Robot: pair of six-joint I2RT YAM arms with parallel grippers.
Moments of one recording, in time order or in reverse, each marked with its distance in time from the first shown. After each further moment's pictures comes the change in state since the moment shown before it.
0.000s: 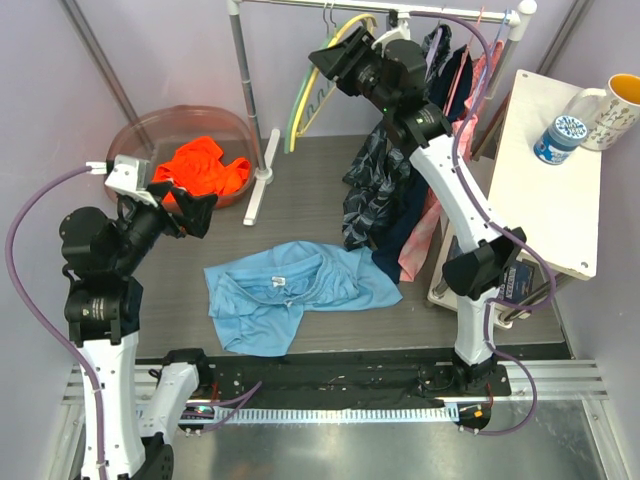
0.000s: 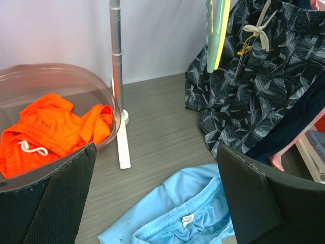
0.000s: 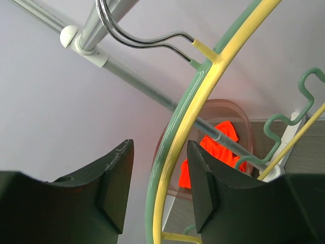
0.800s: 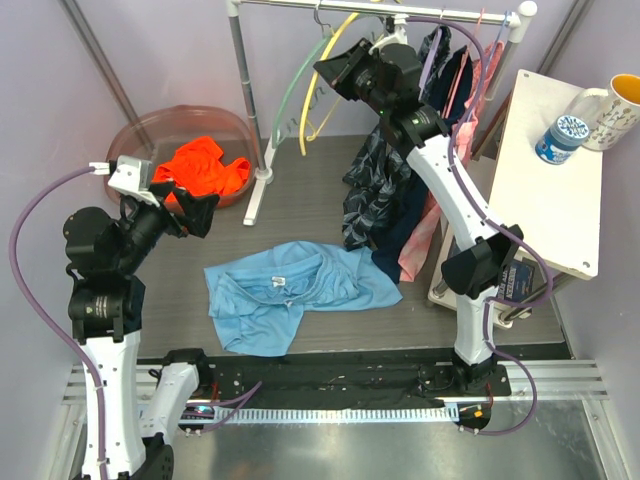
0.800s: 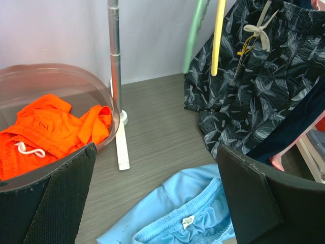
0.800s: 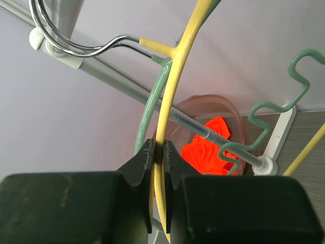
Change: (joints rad) left arm 0.000 -0.005 -0.035 0.036 0.008 -0.004; right arm -0.001 0.012 -0.025 -0.005 0.021 0.006
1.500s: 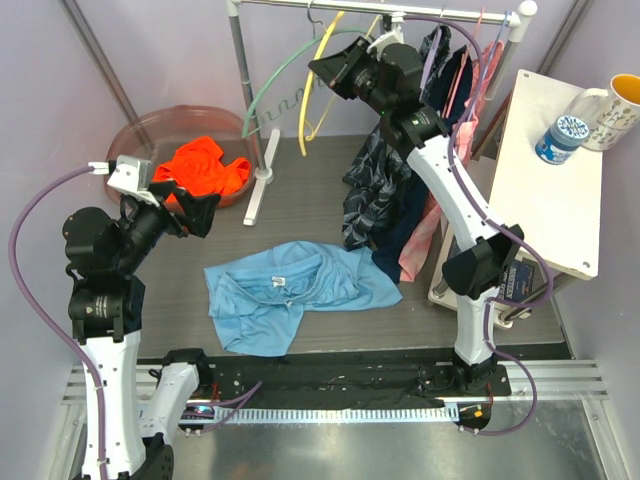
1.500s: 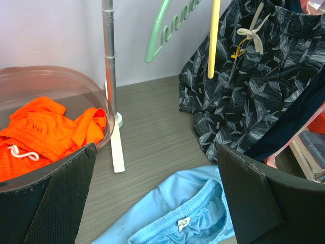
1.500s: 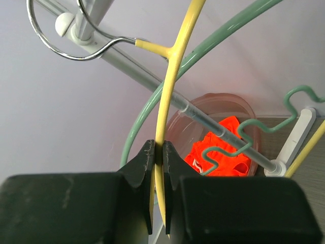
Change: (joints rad) left arm 0.000 0.000 -0.001 0.014 0.018 -0.021; right arm 0.000 -0.004 -0.008 0.043 -0.072 -0.005
